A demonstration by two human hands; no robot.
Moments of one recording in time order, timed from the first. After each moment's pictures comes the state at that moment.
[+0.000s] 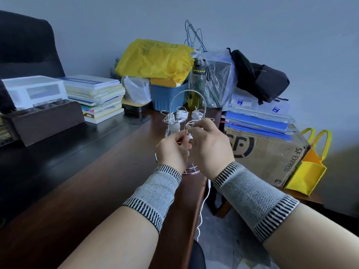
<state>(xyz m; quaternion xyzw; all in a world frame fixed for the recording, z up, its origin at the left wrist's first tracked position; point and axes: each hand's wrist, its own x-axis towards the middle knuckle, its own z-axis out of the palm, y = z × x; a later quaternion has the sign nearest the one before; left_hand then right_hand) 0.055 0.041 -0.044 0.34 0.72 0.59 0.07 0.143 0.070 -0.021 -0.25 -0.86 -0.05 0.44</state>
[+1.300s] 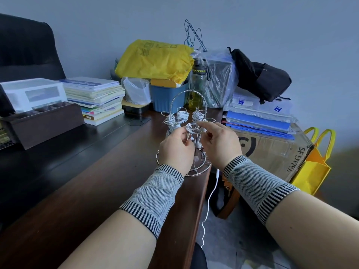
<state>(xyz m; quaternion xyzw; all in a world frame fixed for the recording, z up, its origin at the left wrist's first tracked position) 0.054 0.042 -0.042 0.40 0.74 0.54 0.04 0.151 0.112 -0.027 -0.33 -0.85 0.06 0.41</state>
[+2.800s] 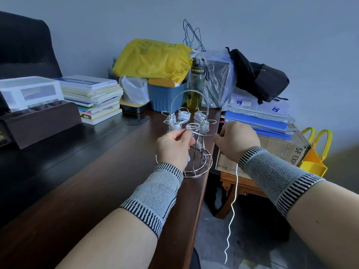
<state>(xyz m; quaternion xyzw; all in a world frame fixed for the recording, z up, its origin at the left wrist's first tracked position) 0.057 0.050 -0.043 0.27 0.59 0.73 0.20 0.176 0.121 0.005 -0.49 -0.85 -0.01 0.21</state>
